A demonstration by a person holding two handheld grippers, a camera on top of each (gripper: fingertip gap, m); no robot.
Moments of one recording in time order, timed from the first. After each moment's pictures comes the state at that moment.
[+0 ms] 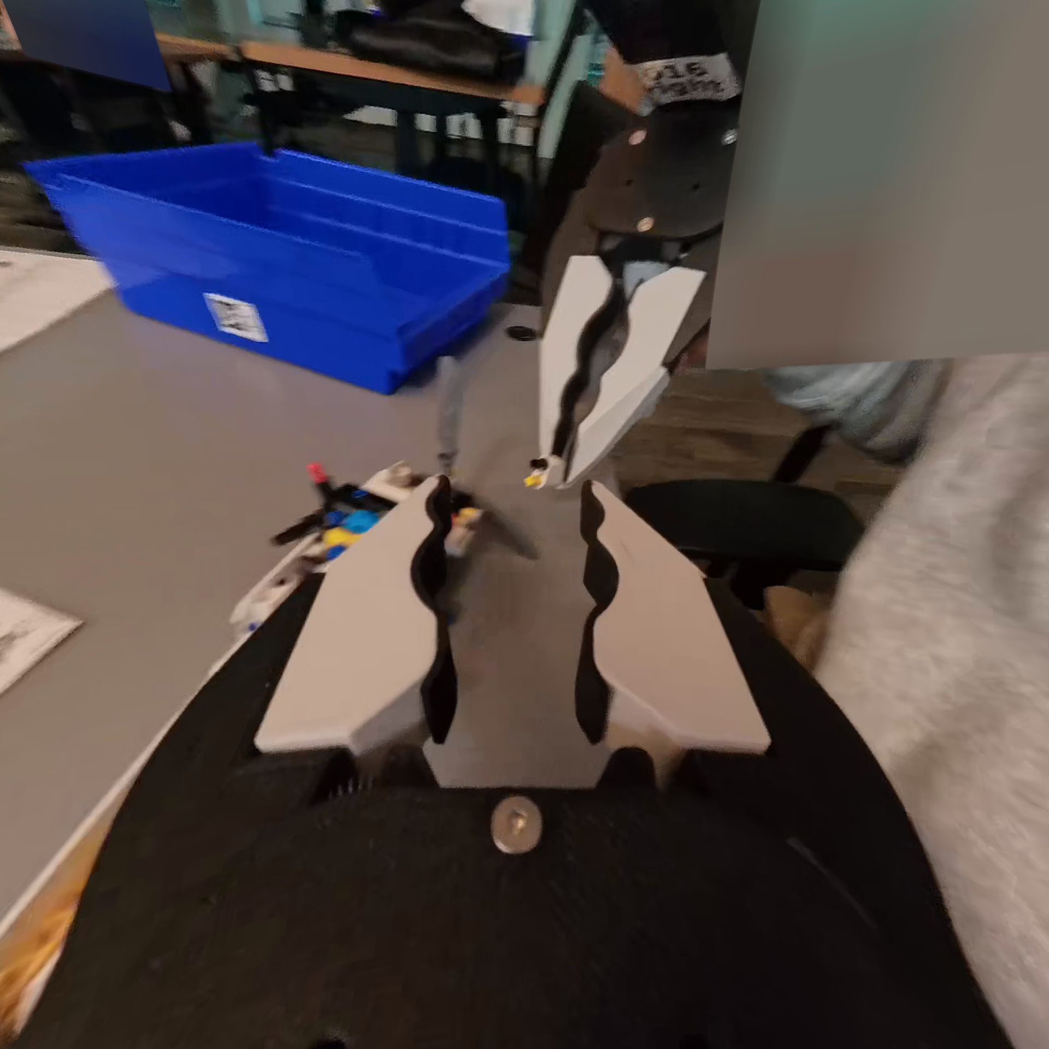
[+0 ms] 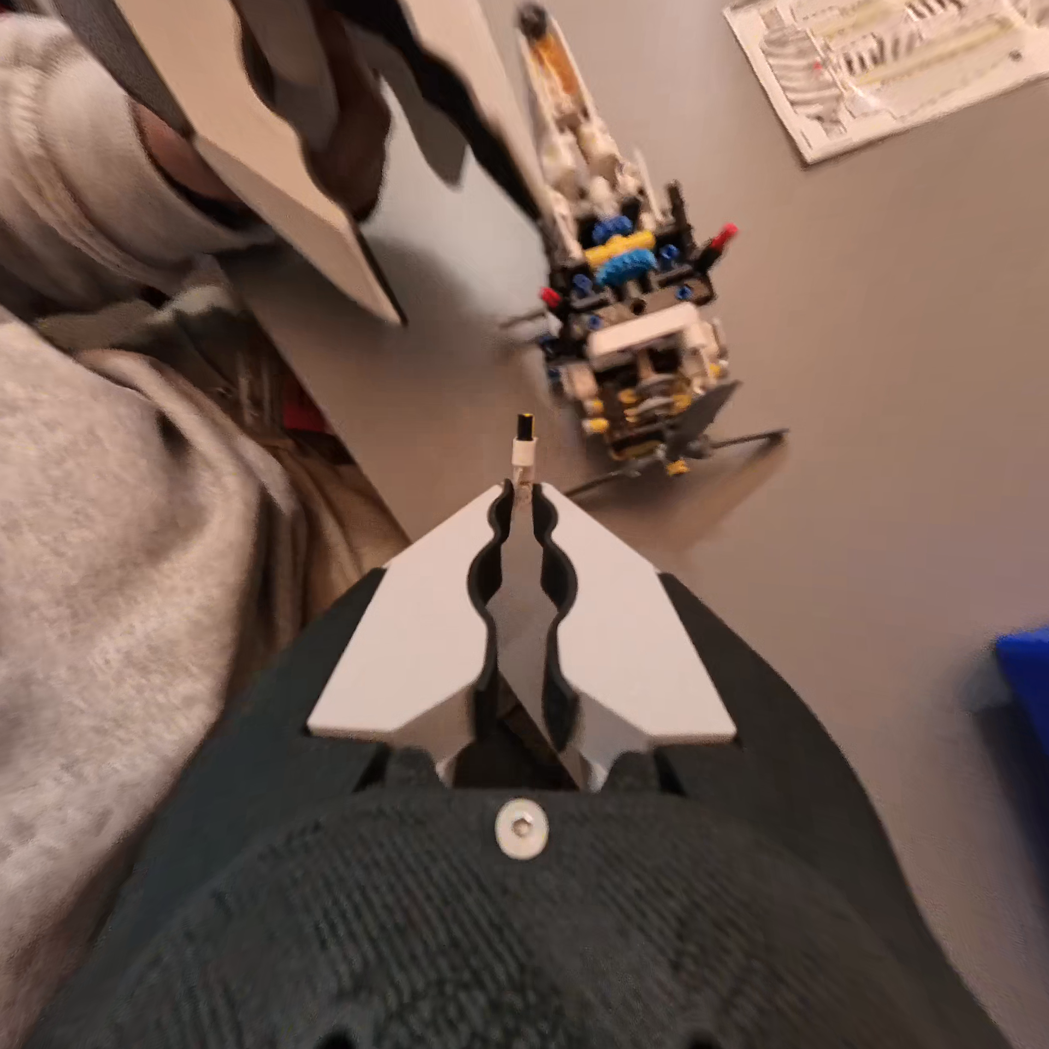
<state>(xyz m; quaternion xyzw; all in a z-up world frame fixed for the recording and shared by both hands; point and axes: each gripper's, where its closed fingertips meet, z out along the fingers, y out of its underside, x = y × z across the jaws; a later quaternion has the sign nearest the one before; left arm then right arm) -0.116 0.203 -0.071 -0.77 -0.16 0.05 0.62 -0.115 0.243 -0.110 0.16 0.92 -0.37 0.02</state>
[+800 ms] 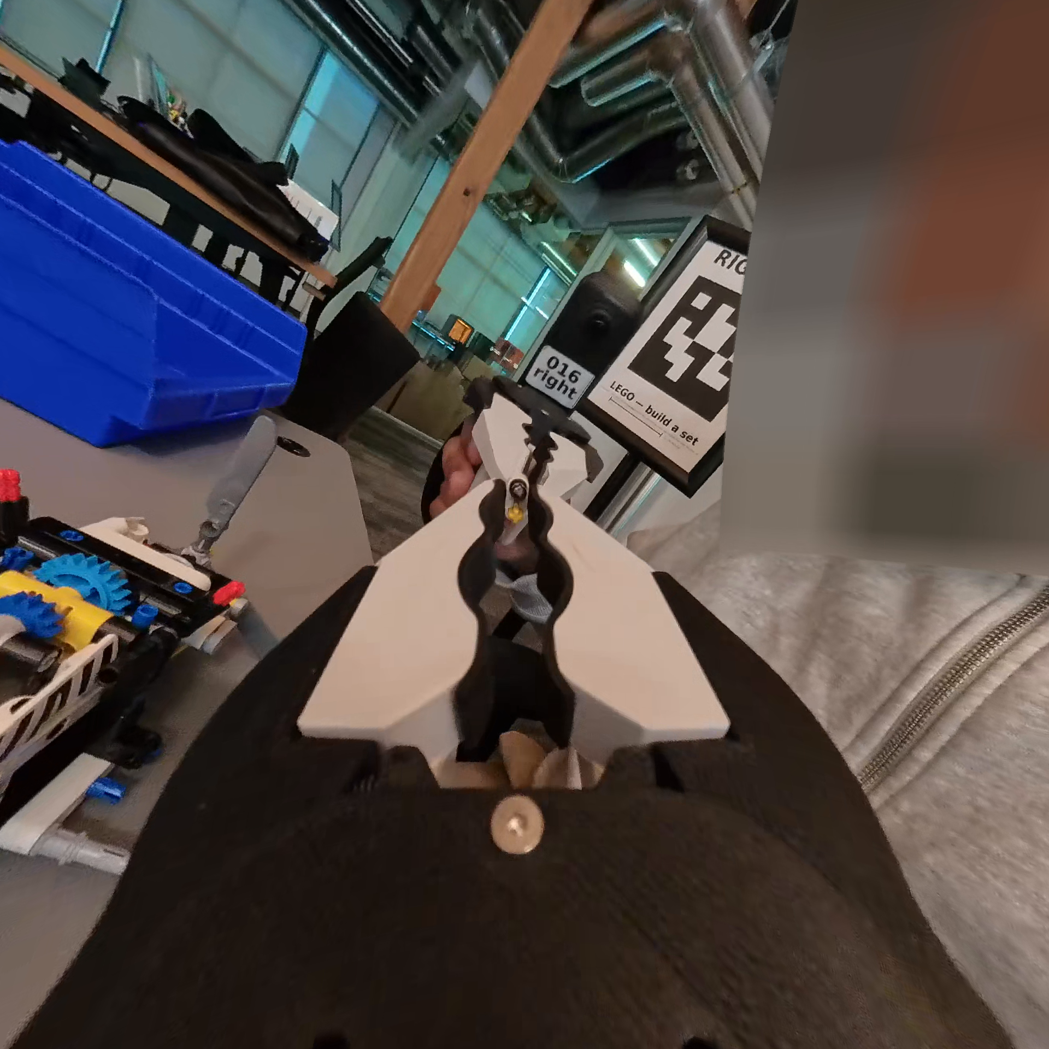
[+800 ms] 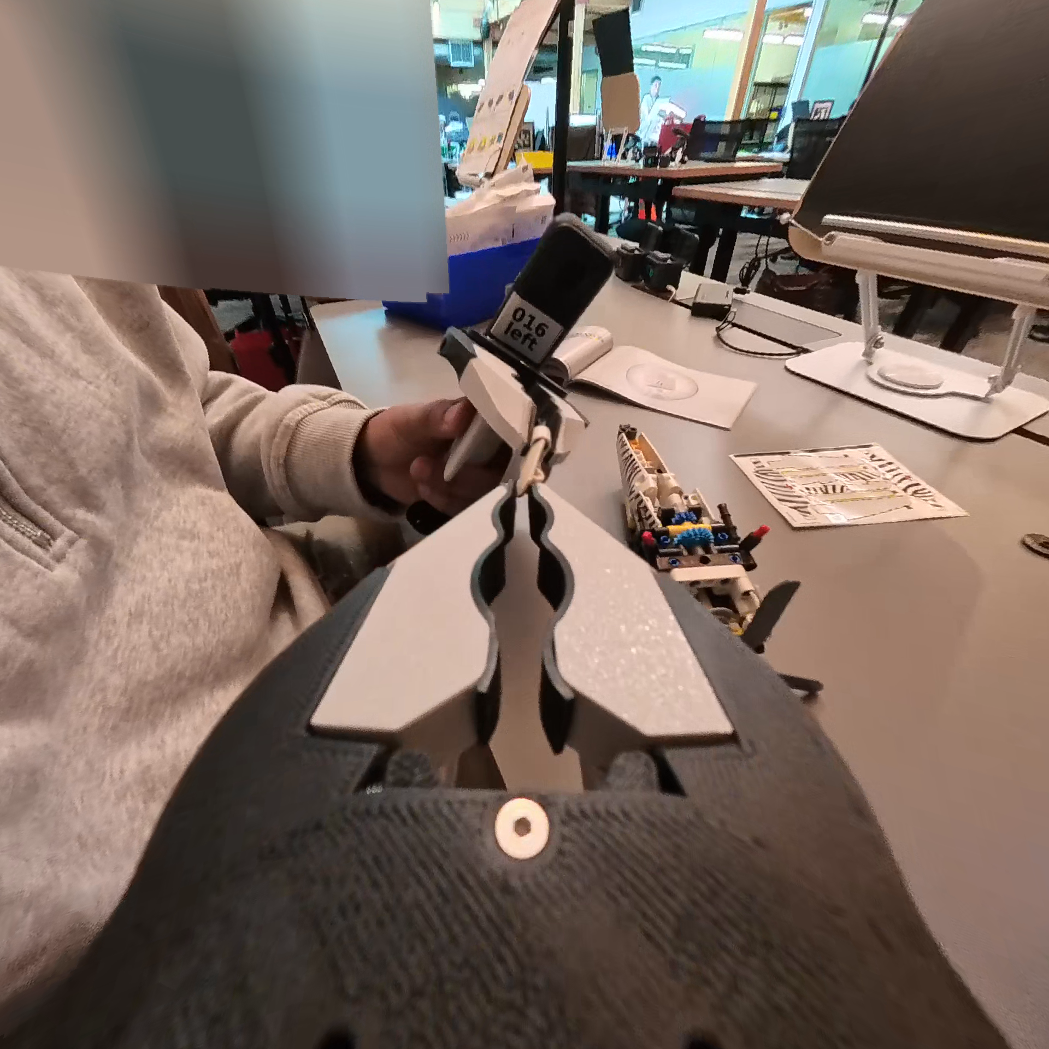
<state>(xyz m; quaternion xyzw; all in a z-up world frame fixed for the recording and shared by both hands) -0.081 0.217 -0.022 -0.58 -0.20 -0.23 0.76 -0.078 0.219 -0.032 0.04 0.75 -0.66 -0.03</state>
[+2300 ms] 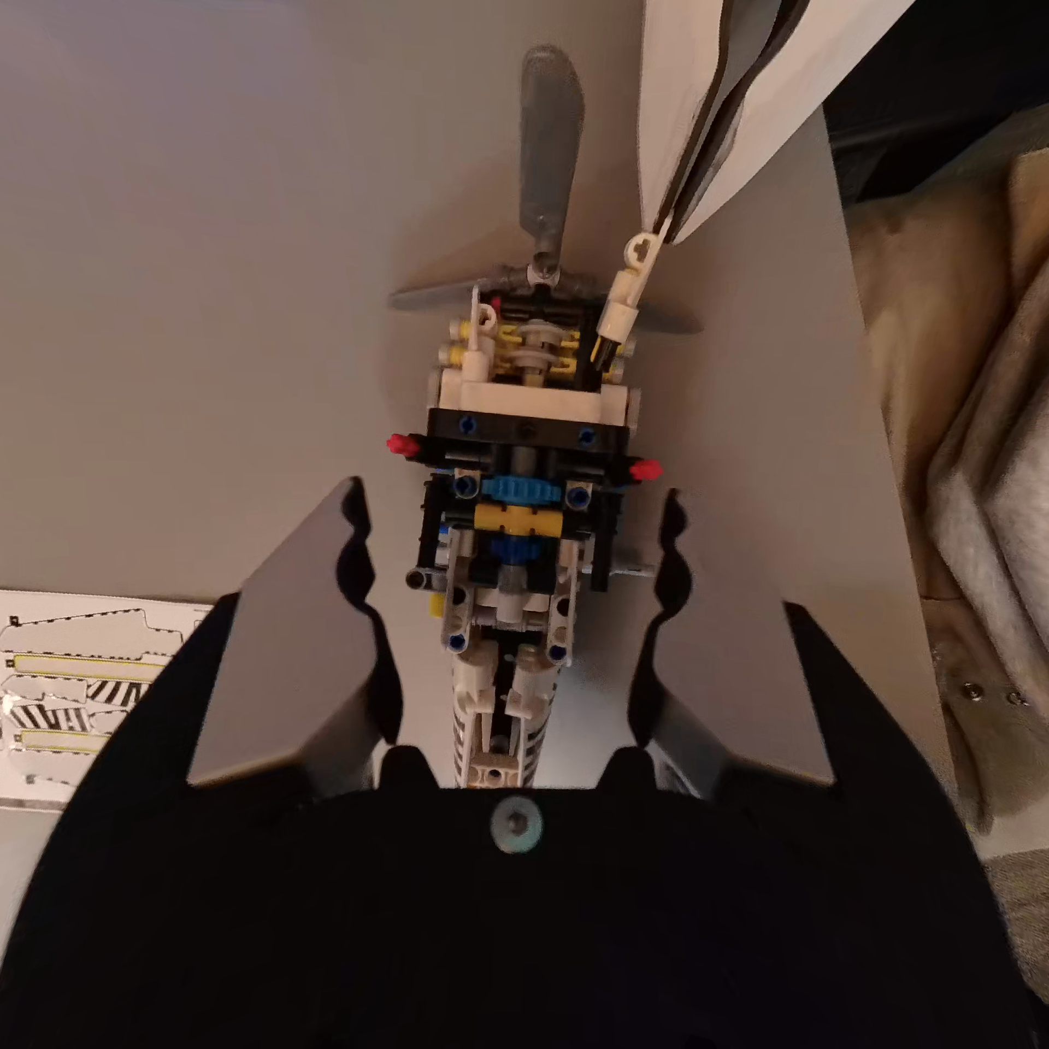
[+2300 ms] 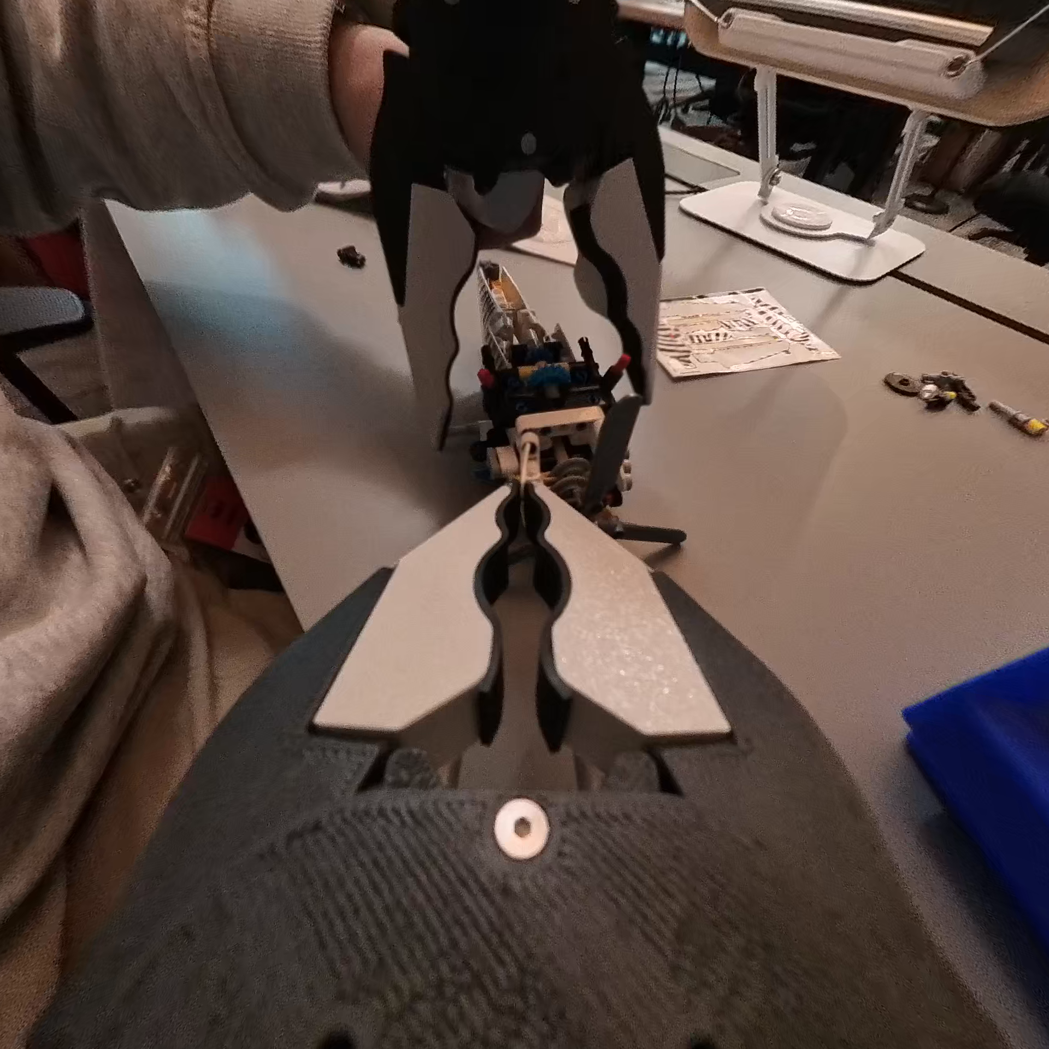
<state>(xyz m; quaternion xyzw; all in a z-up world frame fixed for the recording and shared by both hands) -0.173 0.189 -0.149 -0.97 -0.03 0.02 0.22 -0.147 0.240 -0.103 0.09 0.82 -0.56 -0.10</state>
